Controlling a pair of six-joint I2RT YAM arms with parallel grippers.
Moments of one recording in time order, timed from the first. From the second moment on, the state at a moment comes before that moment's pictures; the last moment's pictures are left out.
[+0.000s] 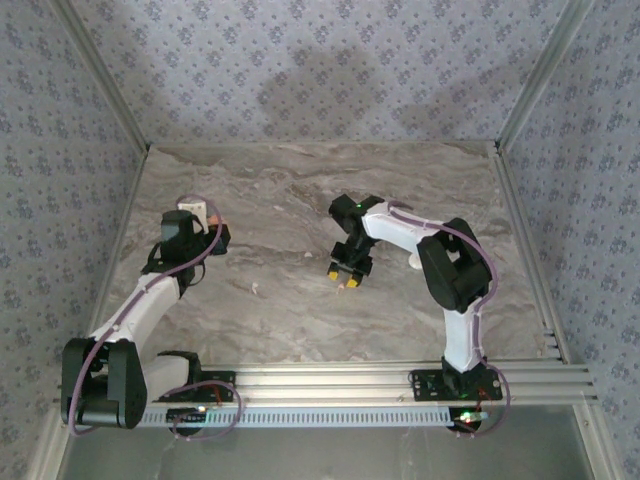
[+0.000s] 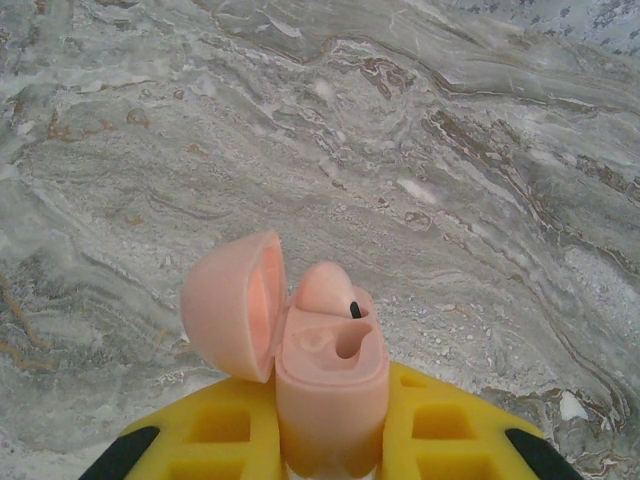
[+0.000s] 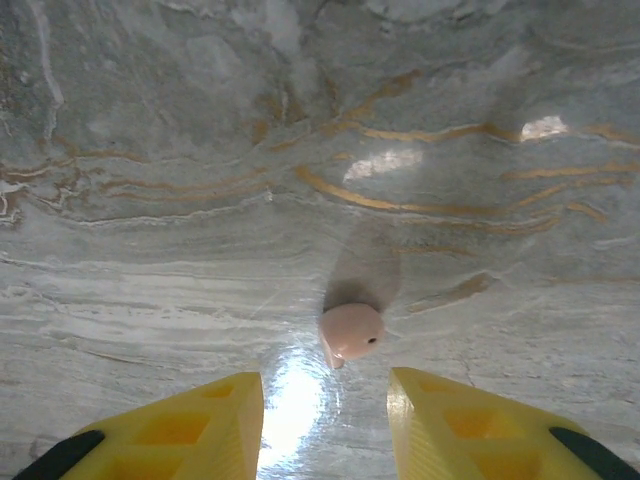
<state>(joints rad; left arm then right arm) -0.10 1.14 0.60 -0.06 0.17 -0.28 0.62 1.98 1.40 -0.99 -0.36 0.95</state>
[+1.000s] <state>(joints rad) -0.10 1.14 0.60 -0.06 0.17 -0.28 0.62 2.02 1.40 -1.00 -0.36 0.94</state>
